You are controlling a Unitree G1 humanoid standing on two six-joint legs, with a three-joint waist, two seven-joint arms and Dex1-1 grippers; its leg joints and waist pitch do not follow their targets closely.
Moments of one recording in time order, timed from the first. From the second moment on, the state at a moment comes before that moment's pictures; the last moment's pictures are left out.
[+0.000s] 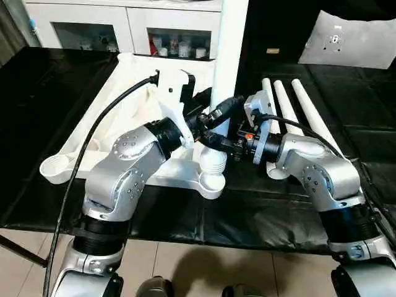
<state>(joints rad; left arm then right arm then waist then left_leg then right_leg) -0.55 0.14 -0.09 -0.18 -0.45 0.57 -0.45 -0.58 -0.30 0.13 0.09 0.44 0.56 0.85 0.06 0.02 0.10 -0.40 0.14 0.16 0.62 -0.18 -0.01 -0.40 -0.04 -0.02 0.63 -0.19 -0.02</state>
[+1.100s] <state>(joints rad) -0.68 0.15 0.12 -0.02 -0.54 0.63 -0.38 -0.64 -0.33 -0.03 0.09 0.59 0.71 0.87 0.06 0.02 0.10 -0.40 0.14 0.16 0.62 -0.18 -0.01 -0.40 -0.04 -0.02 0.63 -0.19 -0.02</state>
